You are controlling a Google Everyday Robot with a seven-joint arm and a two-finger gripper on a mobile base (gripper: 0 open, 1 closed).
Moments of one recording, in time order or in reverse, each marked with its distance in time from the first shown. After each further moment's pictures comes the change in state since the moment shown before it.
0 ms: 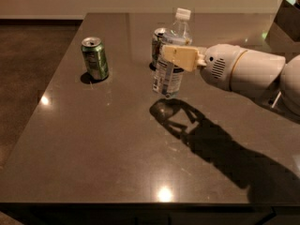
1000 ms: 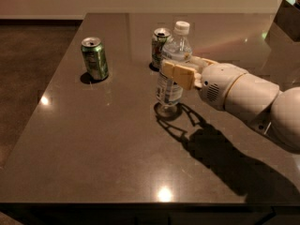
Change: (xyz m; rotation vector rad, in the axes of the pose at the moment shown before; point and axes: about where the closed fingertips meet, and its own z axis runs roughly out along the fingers) arm -0.026 0.003 -0.007 -0.045 0.086 -0.167
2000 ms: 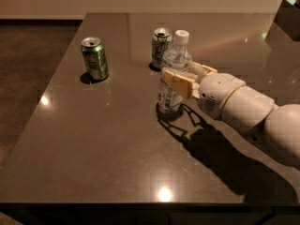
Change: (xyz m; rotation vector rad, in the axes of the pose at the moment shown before) arm -0.017 0.002 -0.002 -0.018 0.040 -0.067
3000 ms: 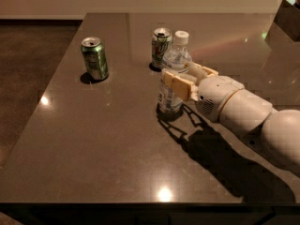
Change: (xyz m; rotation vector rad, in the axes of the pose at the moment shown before) arm -0.001 -0.004 0.000 -0.006 0.022 -0.007
